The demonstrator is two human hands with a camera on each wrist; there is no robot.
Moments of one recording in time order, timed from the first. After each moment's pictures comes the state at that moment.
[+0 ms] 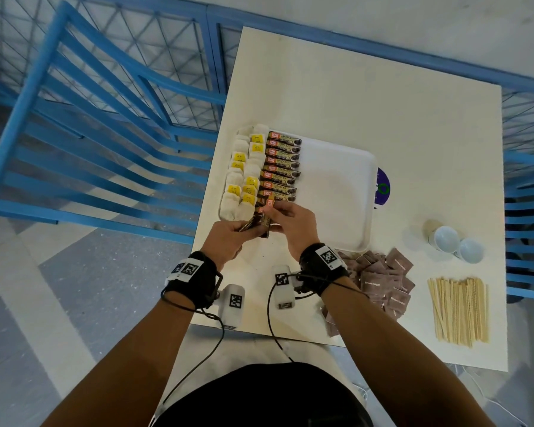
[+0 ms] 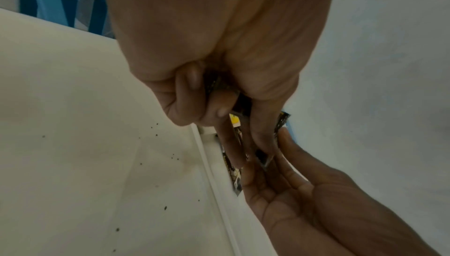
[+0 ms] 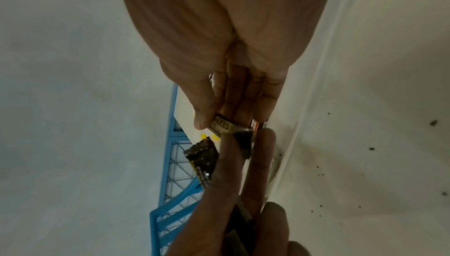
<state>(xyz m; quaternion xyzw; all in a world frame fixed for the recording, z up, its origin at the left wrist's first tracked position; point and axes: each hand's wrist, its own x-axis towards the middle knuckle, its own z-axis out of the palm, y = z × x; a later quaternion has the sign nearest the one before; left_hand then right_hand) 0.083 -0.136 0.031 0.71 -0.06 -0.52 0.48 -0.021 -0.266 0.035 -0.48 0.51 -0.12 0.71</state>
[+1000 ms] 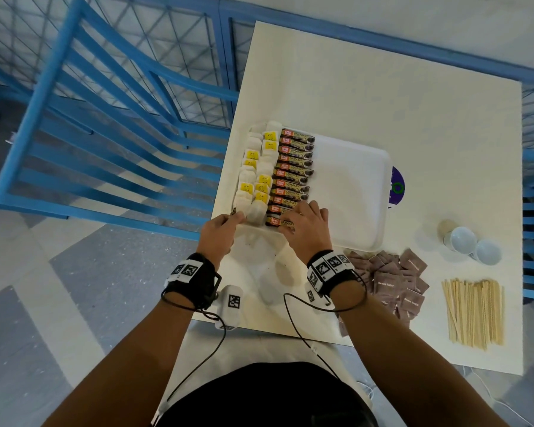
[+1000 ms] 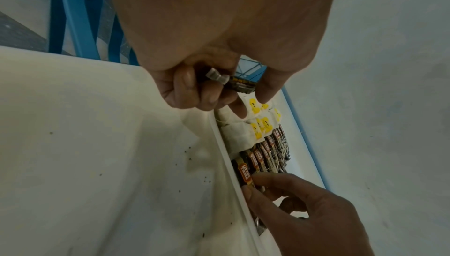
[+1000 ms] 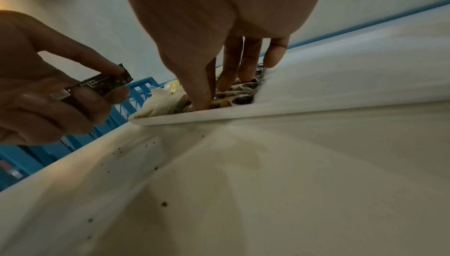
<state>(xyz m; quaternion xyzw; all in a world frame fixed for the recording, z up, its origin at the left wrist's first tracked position) 0.109 -0.112 0.009 0.74 0.05 -0.45 0.49 -0.037 -0.266 -0.006 -0.93 0.32 0.00 0.18</state>
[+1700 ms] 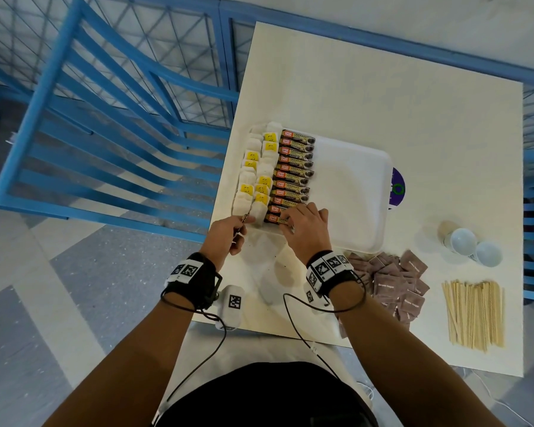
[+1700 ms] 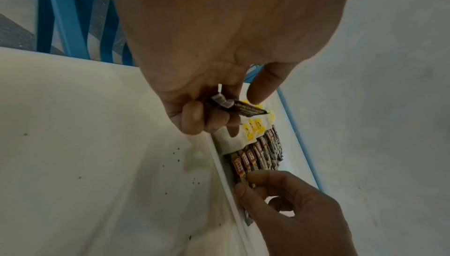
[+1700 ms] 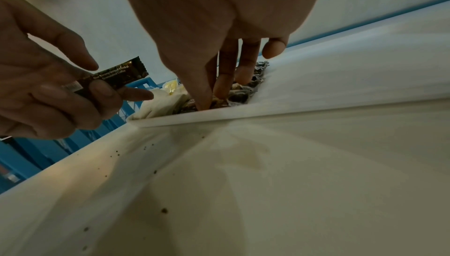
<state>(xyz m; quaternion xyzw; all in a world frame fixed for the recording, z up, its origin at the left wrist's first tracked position) 0.107 -0.118 0.021 0.66 0.07 -0.53 0.54 -0.034 -0.267 -0.009 -0.93 0.33 -0.01 0.19</state>
